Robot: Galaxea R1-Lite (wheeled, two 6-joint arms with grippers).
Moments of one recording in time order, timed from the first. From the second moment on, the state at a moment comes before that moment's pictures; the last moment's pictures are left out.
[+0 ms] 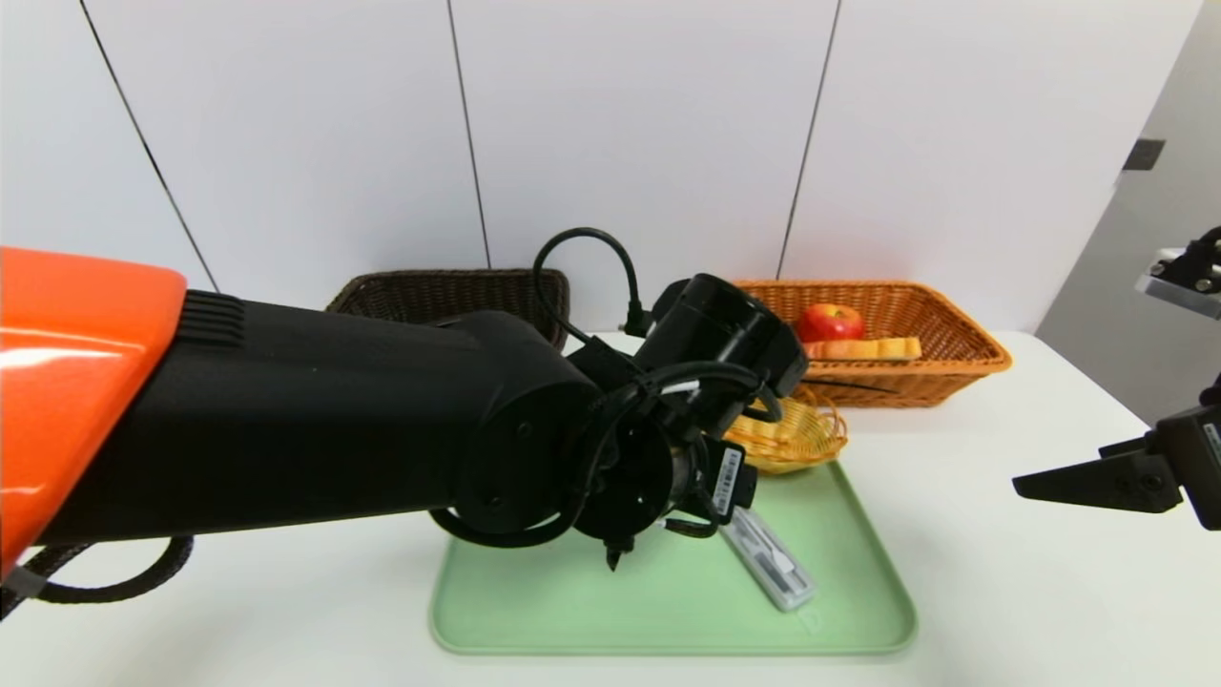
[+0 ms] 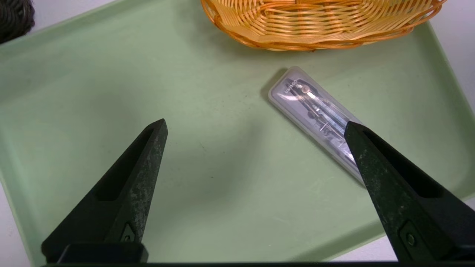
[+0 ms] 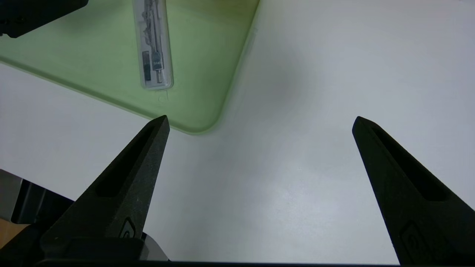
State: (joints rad) left arm -0.98 2.01 -1.59 0.35 0.41 -0.44; right arm 0.10 1.29 -1.15 0.72 0.24 -0.13
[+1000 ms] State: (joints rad) left arm -1.11 2.21 -1.98 0.82 0.50 -0.71; right arm 0.11 1.29 -1.06 0.67 0.24 -0.13
